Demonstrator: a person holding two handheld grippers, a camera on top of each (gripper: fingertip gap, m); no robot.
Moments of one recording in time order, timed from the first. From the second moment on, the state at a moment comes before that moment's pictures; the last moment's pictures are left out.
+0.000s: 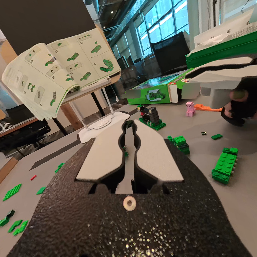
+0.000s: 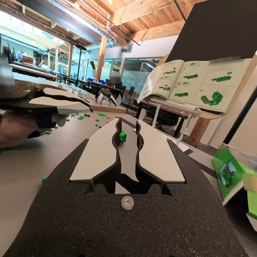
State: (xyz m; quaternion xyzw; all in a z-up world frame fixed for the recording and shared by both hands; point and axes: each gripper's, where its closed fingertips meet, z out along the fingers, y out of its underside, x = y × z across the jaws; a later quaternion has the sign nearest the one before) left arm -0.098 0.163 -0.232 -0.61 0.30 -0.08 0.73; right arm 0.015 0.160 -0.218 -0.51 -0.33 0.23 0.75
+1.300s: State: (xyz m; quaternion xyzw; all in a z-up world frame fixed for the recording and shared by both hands) left arm -0.103 0.171 -0.238 -0.62 0.29 -0.06 0.73; right arm 0.001 0.144 -0.220 -0.48 -0.39 0.23 0.75
